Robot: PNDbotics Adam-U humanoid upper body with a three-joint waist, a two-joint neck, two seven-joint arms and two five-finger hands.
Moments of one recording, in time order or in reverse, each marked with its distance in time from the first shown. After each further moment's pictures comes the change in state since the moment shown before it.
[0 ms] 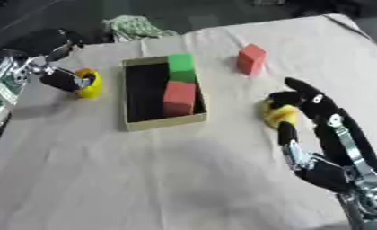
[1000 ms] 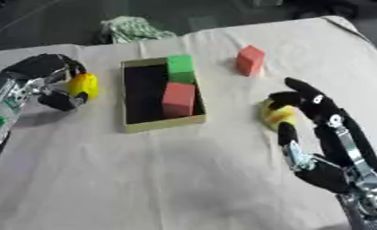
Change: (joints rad) left arm 0.035 -0.009 0.011 0.040 -0.011 -0.026 -0.009; right arm -0.001 0.000 0.000 0.000 0.000 0.000 -0.001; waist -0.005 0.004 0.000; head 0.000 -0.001
